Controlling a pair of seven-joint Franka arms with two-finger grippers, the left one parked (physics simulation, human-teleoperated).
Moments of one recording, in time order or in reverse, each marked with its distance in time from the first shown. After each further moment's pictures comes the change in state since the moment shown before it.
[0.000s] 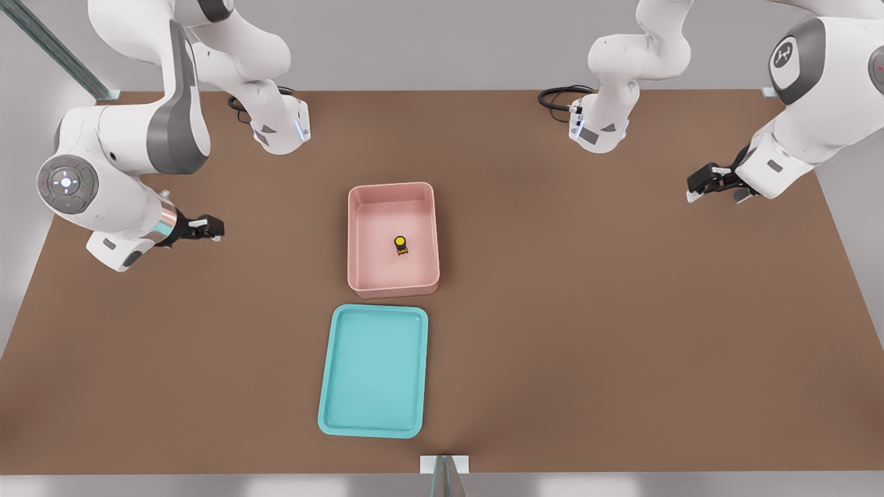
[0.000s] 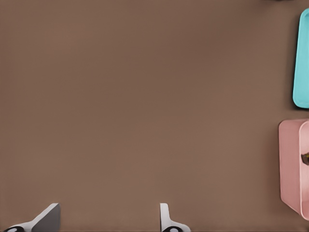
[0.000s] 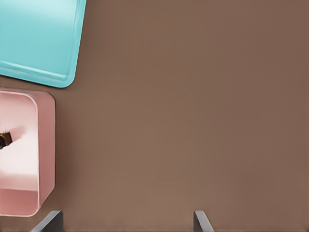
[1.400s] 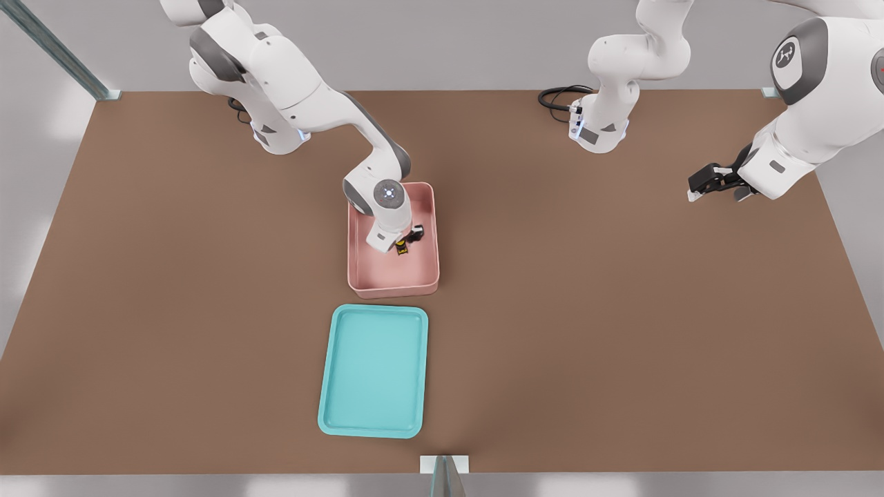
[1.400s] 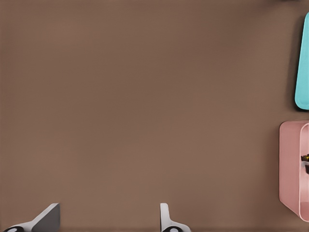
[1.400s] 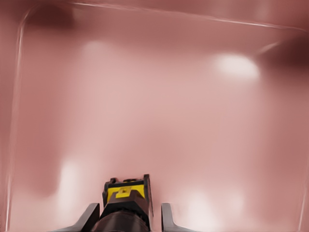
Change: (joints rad) arm 0.471 0.311 0.202 -0.675 -0.027 1.152 0.730
